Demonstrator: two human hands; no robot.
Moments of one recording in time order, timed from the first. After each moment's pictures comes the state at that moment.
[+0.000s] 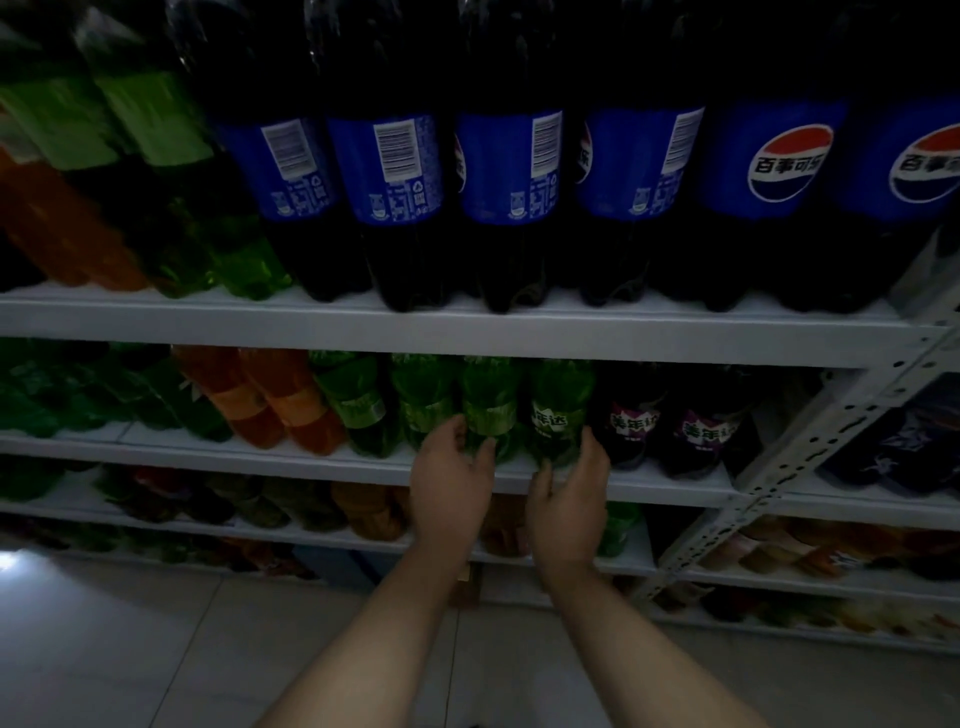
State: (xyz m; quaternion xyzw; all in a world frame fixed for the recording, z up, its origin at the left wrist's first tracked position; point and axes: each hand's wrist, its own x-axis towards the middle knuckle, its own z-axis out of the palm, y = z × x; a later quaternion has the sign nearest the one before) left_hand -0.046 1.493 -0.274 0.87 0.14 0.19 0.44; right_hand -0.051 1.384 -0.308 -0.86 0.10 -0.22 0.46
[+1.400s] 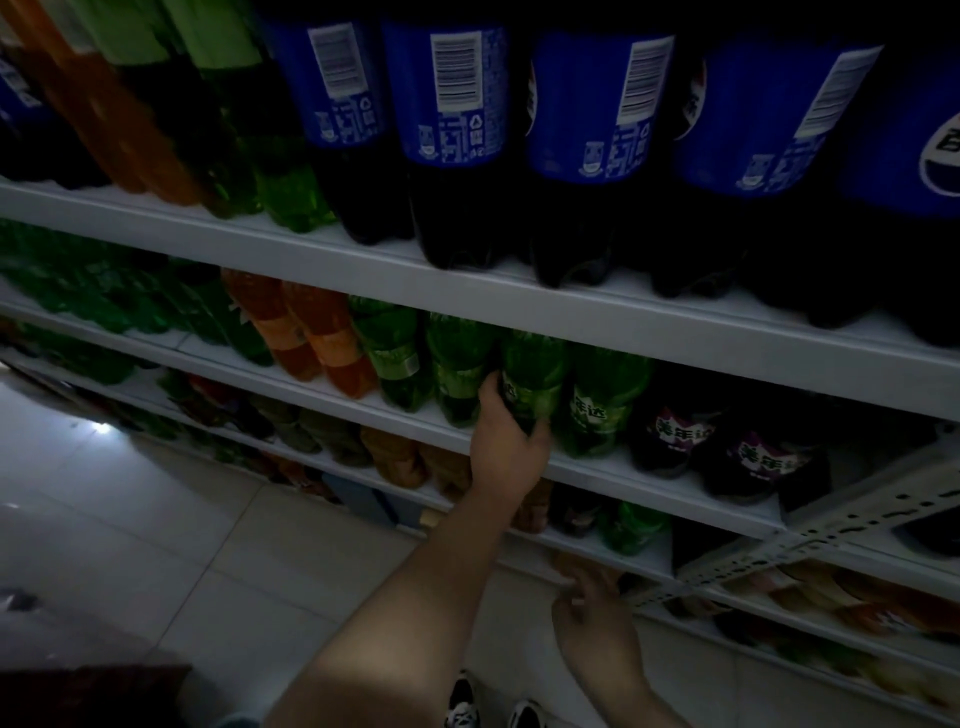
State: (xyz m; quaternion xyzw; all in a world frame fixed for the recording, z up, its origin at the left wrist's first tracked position) left_hand -0.015 1.463 -0.303 0.83 0.20 0.16 0.50; right_hand -0.117 1.312 -0.385 -0.92 -0.04 0.14 0.37
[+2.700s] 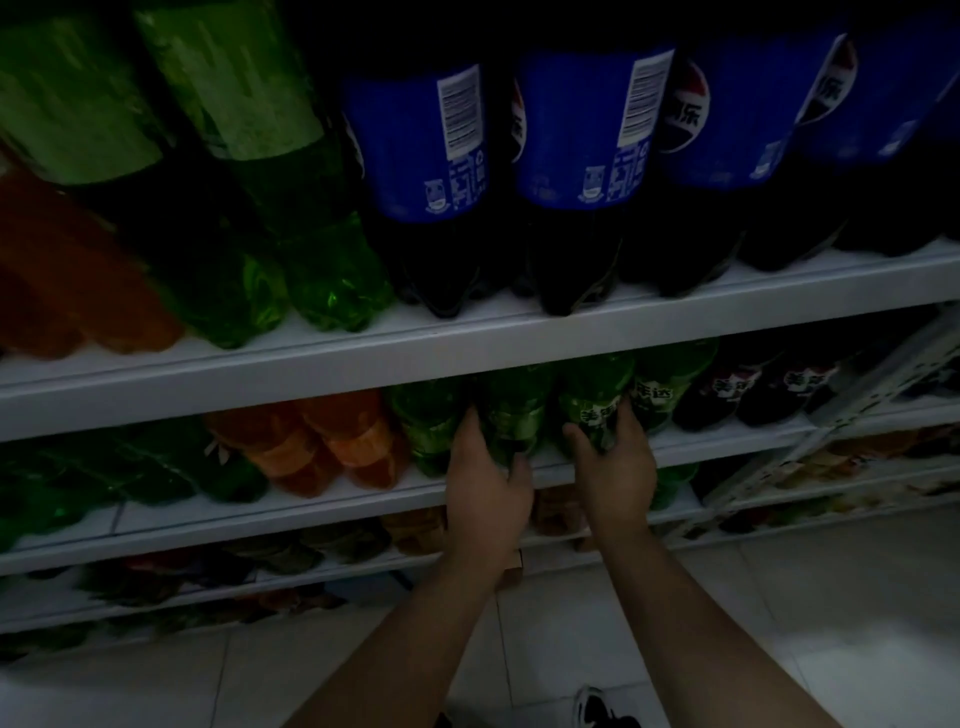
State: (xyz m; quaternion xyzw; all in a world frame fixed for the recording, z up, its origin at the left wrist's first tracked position) left_hand -0.028 1.615 -0.283 0.86 0.03 0.09 0.51; right_hand -0.016 1.484 -0.311 -0.84 0.22 -0.21 0.44
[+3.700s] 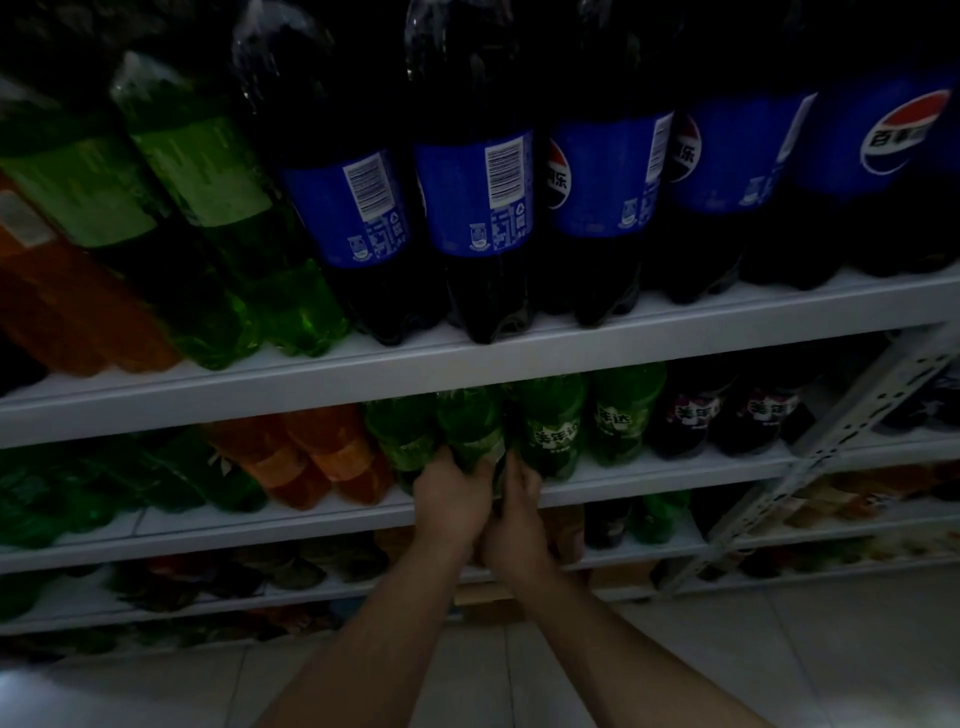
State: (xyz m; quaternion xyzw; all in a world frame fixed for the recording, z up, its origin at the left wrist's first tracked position) left_hand -0.019 1.599 -0.271 0.87 0.14 0.01 0.48; right_hand -0.048 1.522 -0.310 -0.84 0.03 -0.01 0.54
